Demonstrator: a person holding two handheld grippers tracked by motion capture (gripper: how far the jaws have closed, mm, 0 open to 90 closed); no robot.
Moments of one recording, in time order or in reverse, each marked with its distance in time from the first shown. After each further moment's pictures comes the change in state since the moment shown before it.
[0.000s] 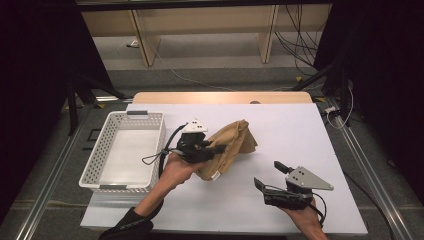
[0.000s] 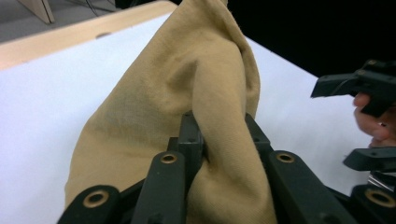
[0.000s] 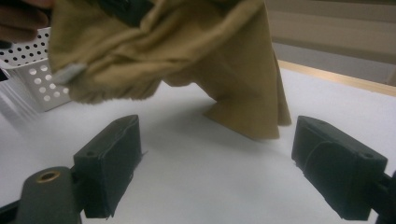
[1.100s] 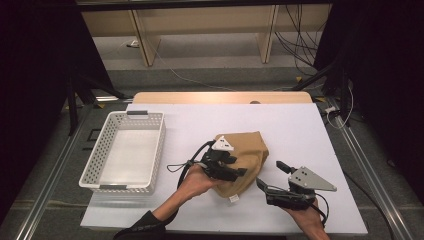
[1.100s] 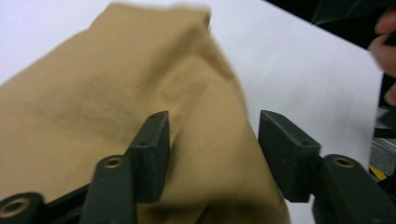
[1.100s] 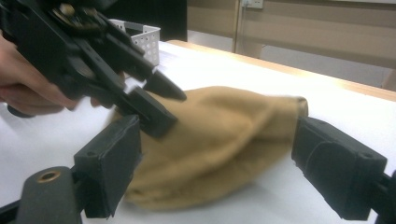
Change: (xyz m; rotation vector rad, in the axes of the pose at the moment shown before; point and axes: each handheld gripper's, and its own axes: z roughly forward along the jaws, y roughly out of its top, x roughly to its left) left arm -0.029 -0.025 0.055 0.121 -0.084 0.079; right arm -0.002 0.001 -0.005 -0.010 -0.008 -0.004
